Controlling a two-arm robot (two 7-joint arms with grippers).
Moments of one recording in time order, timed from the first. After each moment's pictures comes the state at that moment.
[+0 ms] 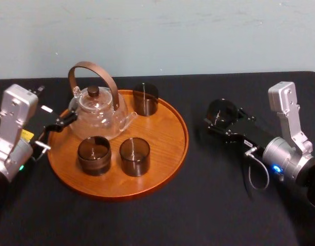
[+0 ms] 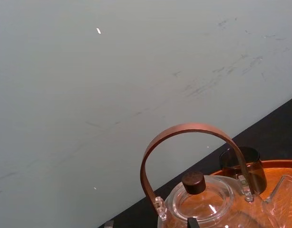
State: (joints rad) left arm -0.20 0.60 0.45 -1.41 -0.25 -0.12 0.03; right arm 0.21 0.37 -0.28 -1.29 0.33 0.00 0.43
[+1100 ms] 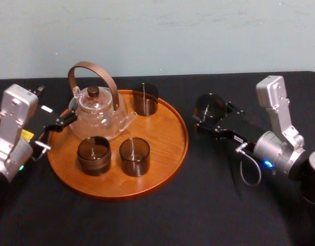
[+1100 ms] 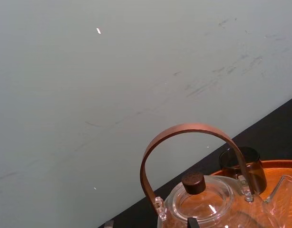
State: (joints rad) left arm -0.20 0.60 0.45 -1.41 -0.25 -0.12 0.03; right arm 0.23 0.38 -0.33 -1.34 0.32 0.00 0.43
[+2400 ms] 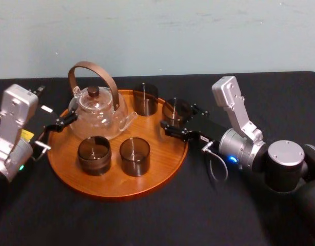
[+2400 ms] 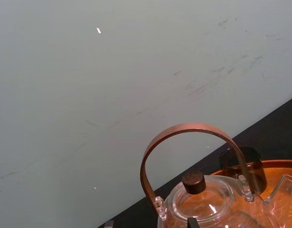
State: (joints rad) left arm -0.20 0.60 0.45 -1.41 -0.25 -0.12 0.03; right arm 0.39 0.26 -0.44 -1.12 0.25 -0.03 0.47
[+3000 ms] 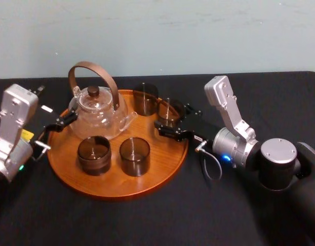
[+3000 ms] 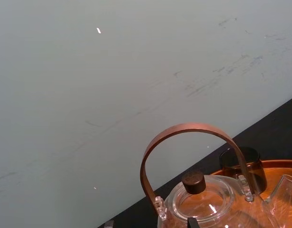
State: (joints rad) left arm -0.20 0.60 0.45 -1.41 -0.25 -0.12 0.03; right arm 0.42 0.23 -0.46 -1.07 0.24 -0.05 0.49
